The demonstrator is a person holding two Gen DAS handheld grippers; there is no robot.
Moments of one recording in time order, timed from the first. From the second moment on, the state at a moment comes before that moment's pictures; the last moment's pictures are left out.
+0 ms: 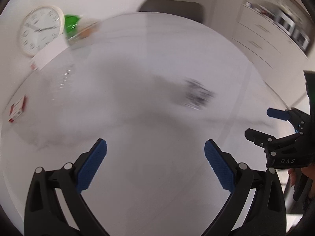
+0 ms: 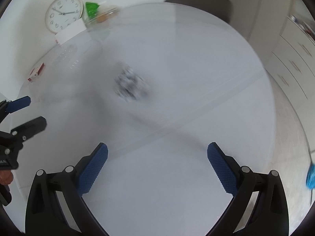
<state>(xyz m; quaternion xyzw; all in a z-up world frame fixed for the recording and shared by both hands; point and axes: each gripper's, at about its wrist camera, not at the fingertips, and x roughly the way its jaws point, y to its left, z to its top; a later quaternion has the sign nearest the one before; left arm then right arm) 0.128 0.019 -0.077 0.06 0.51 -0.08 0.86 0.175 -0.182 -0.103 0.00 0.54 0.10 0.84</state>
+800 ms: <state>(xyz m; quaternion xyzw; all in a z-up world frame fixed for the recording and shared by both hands) 0.333 0.202 -0.135 0.05 0.54 0.04 0.84 0.282 -0.113 -0.159 -0.05 0.58 0.12 0.81</state>
